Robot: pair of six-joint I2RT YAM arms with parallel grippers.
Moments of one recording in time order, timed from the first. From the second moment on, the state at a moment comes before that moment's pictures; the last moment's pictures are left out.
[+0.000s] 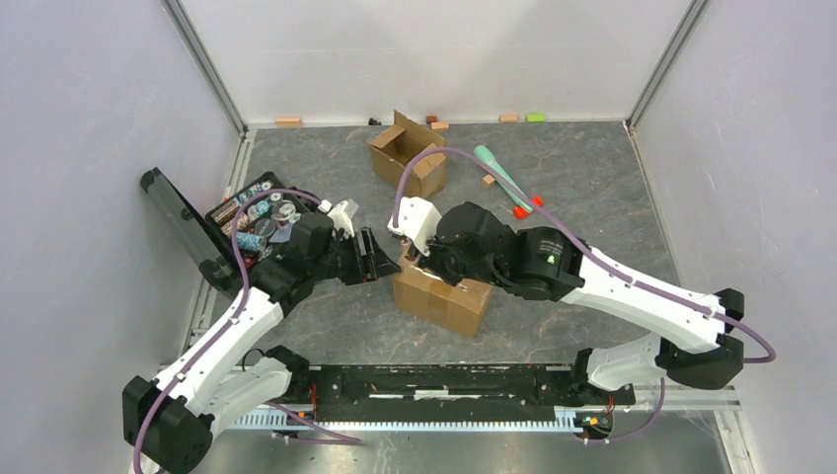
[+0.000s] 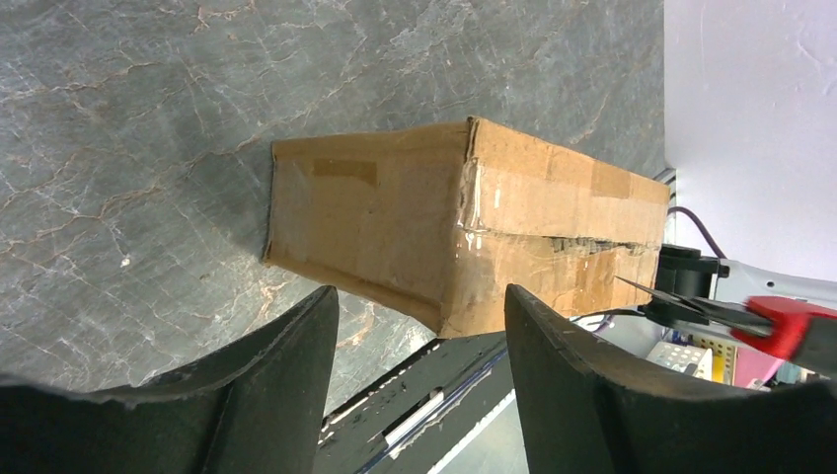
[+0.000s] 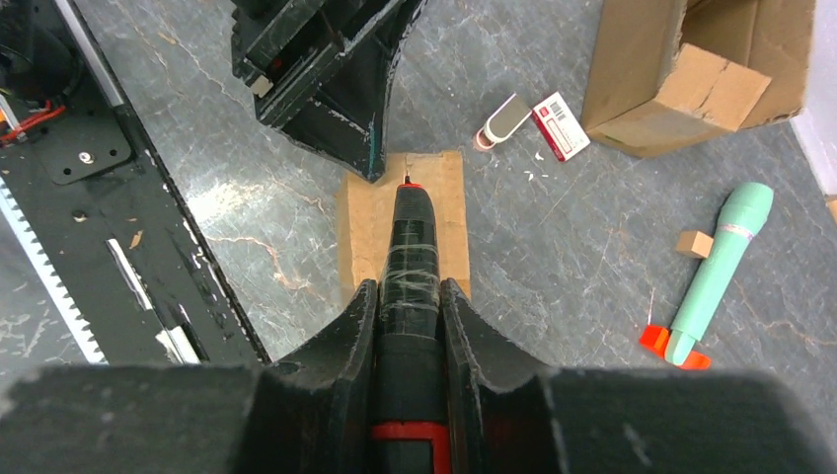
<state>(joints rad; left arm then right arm) -0.48 0.91 0.72 -0.45 0.37 -0.67 1.21 1.34 1.57 -0.84 0.24 -0.09</state>
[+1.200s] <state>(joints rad) -0.48 0.90 0.69 -0.44 0.33 -0.69 1.21 1.31 1.29 -0.54 0.26 -0.16</state>
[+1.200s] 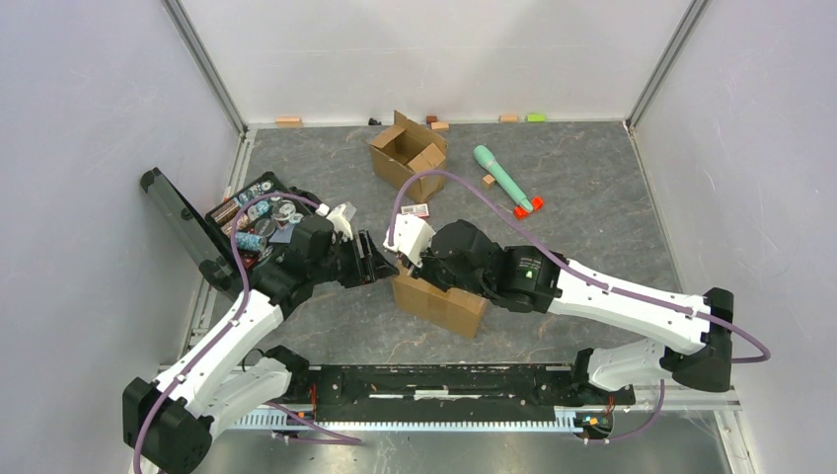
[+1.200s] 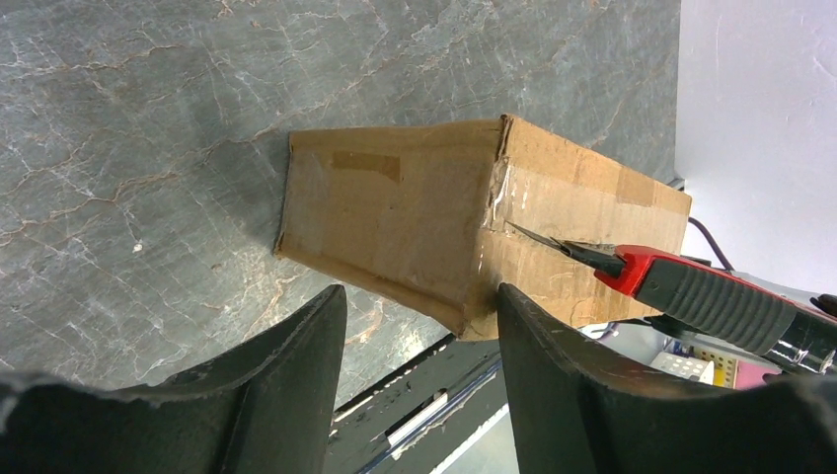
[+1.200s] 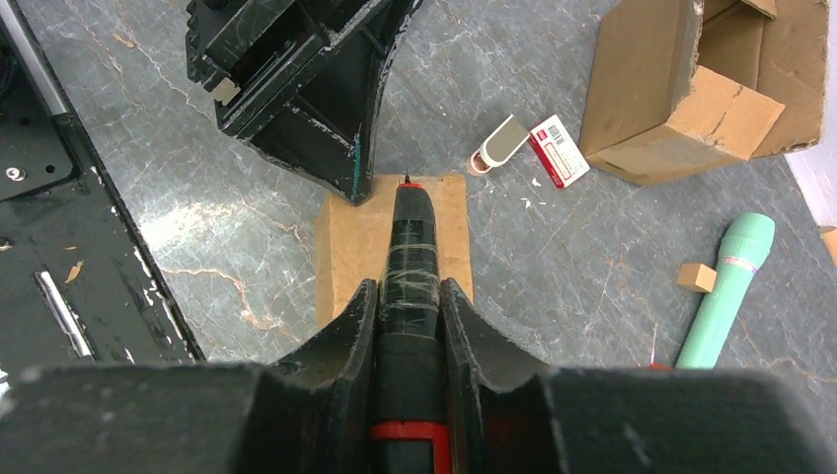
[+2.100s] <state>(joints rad) -0.48 0.90 0.68 -0.44 0.33 -0.69 1.21 1.29 1.29 -0.53 0.24 -0.16</state>
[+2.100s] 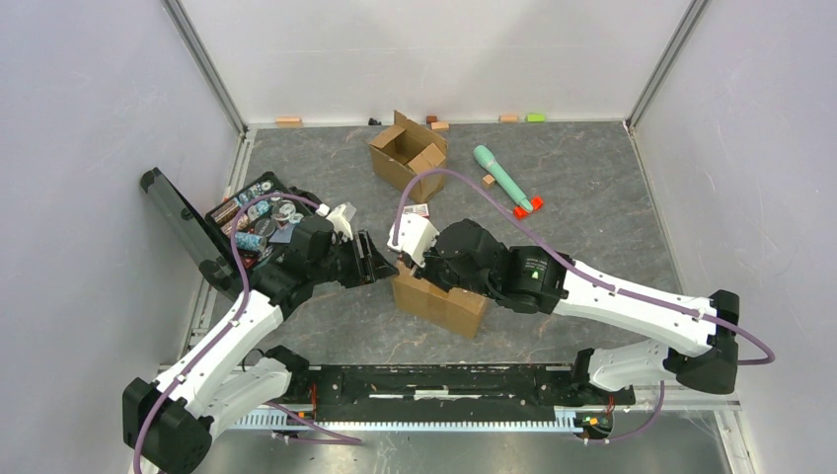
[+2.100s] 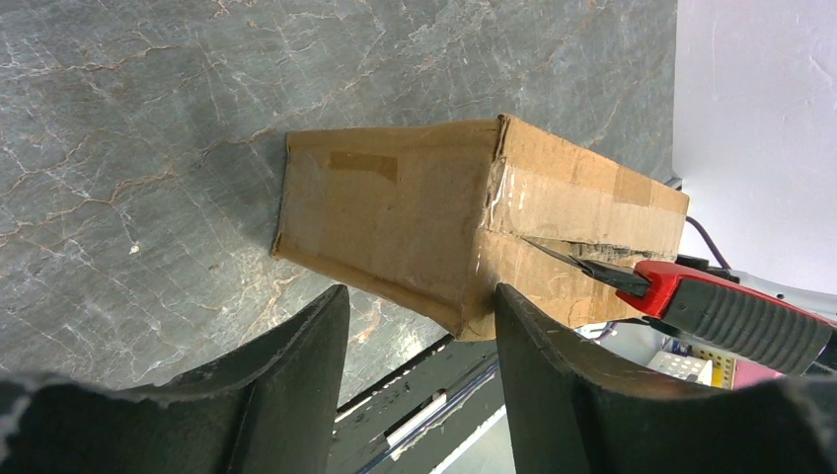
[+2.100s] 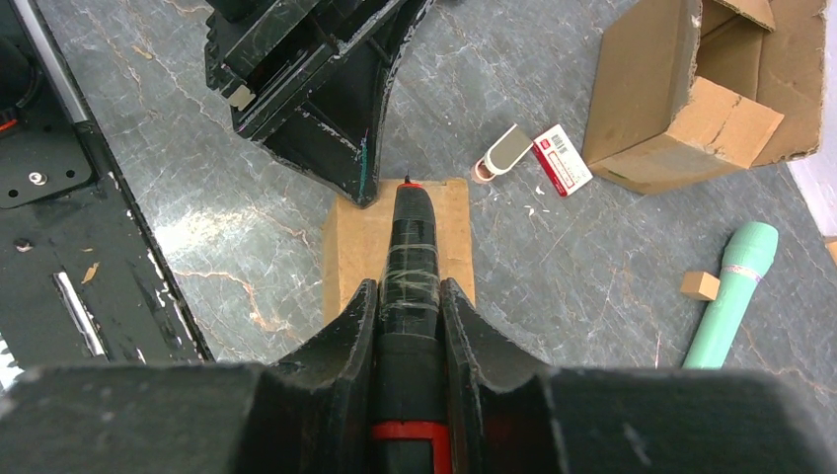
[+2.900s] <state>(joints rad) -0.48 0.90 0.68 -0.43 0.33 -0.70 1.21 1.31 1.27 -0.54 0.25 -0.16</state>
